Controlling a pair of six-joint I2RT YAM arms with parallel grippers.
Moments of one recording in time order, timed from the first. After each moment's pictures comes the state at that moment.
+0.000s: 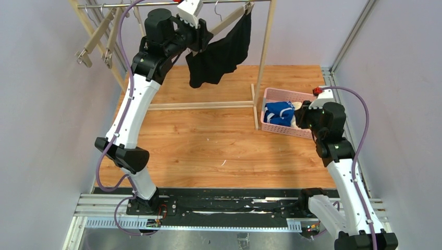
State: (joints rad) left arm -0.41 1.75 2.22 -0.52 0.20 0.08; right arm 0.08 0.82 0.82 -0.33 -0.10 0.09
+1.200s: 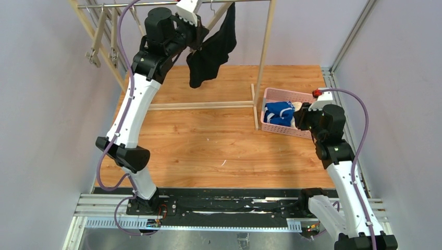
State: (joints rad) left arm -0.41 1.77 2.26 -0.52 0.16 0.07; right arm 0.08 0.80 0.79 -0.32 -0.11 0.09
